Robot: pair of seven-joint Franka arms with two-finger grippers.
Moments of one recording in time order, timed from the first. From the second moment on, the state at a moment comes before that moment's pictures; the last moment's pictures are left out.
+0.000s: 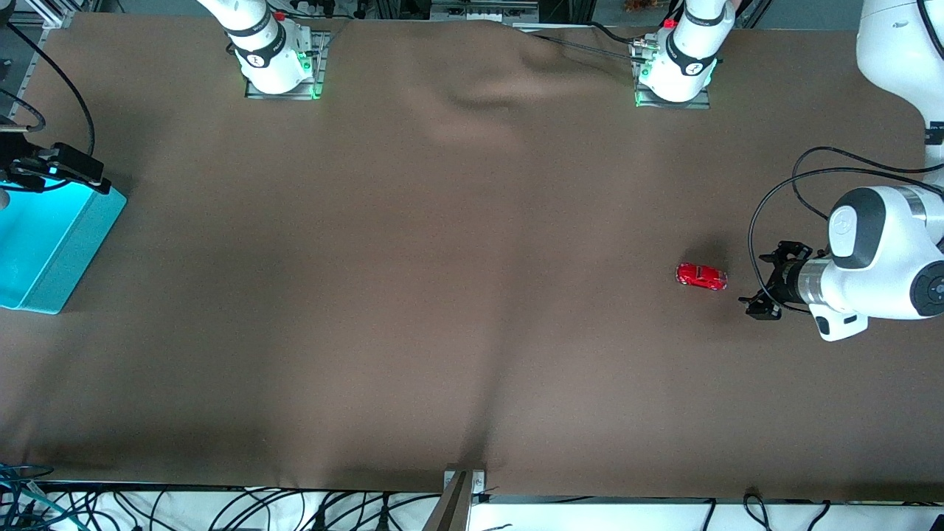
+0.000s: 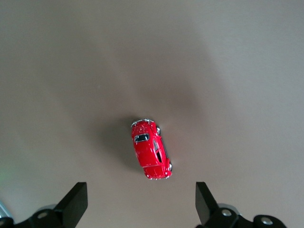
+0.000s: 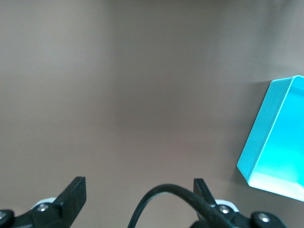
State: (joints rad) left arm 0.17 0.54 -0.12 -1.59 -0.01 1.80 -1.12; right arm -0.03 0.07 -0.02 -1.52 0.00 1.55 -0.04
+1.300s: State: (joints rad) left arm 0.17 0.55 -0.14 -1.95 -0.01 2.18 -1.51; right arm -0.03 0.07 -0.02 -1.52 0.00 1.55 -0.04
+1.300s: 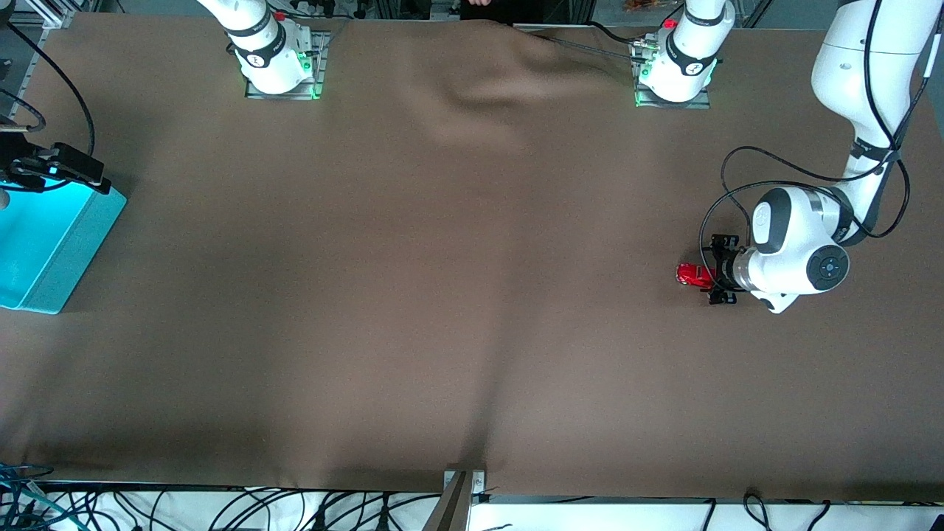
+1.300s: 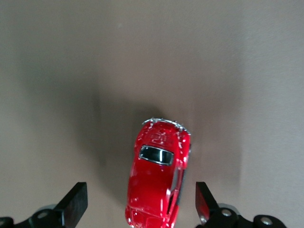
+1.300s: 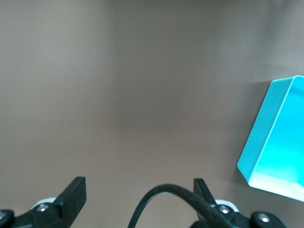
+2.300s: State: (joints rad) left arm 0.17 0.54 -0.16 -1.93 -0.01 2.21 -1.52; right arm -0.03 0.07 -0.02 -1.52 0.00 1.55 -0.04
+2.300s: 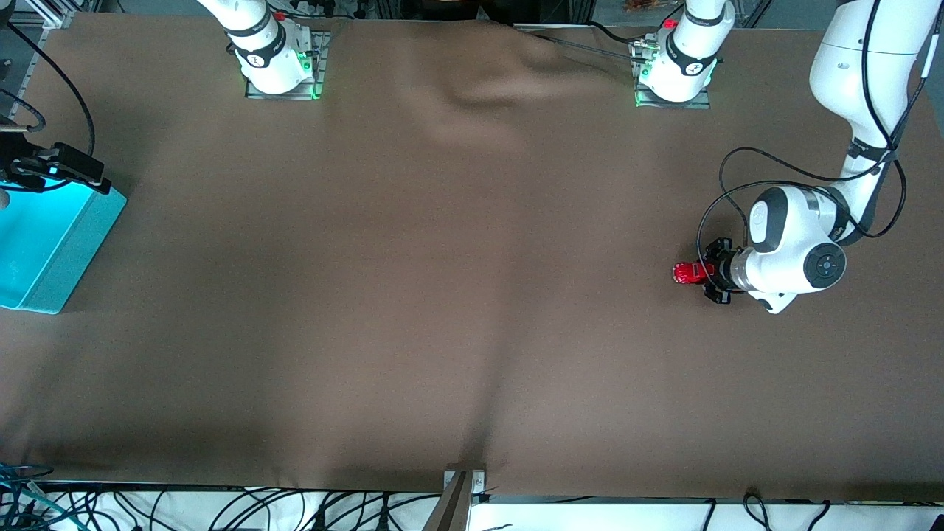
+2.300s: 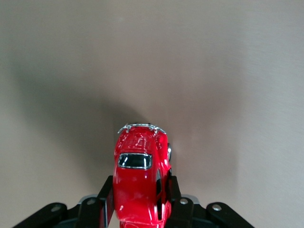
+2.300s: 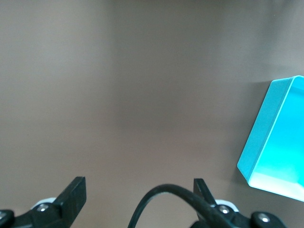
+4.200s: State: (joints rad) left arm 0.14 0.59 -0.22 -1.90 0.01 2.22 -1.57; right arm -0.03 0.07 -0.02 -1.52 0.00 1.55 -0.04
